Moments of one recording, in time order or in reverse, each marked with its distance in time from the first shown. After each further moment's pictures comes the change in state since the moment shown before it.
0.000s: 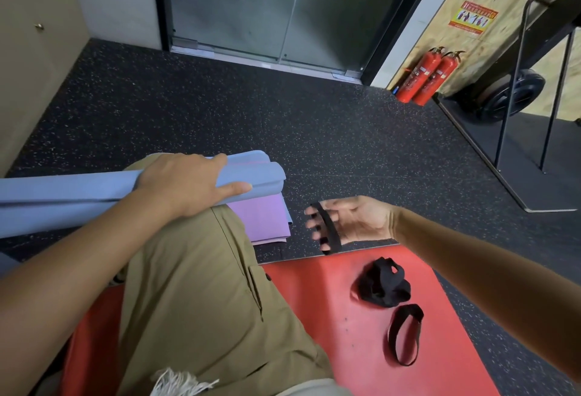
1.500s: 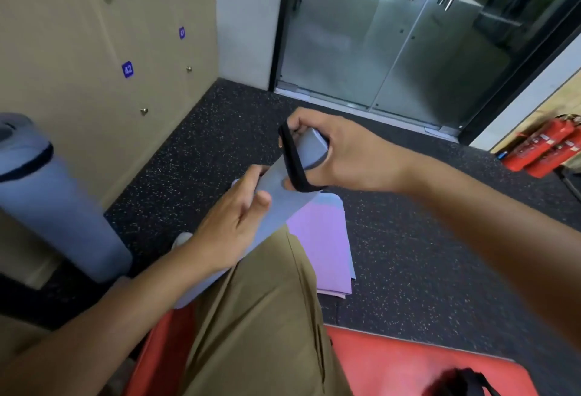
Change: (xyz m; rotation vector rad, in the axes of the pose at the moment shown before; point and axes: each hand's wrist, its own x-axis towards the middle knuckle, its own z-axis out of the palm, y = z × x) left_hand -0.062 -0.036 -0.007 -1.051 0.460 -0.046; right_hand 0.031 -0.194 0.235 -1.240 0.137 -0.794
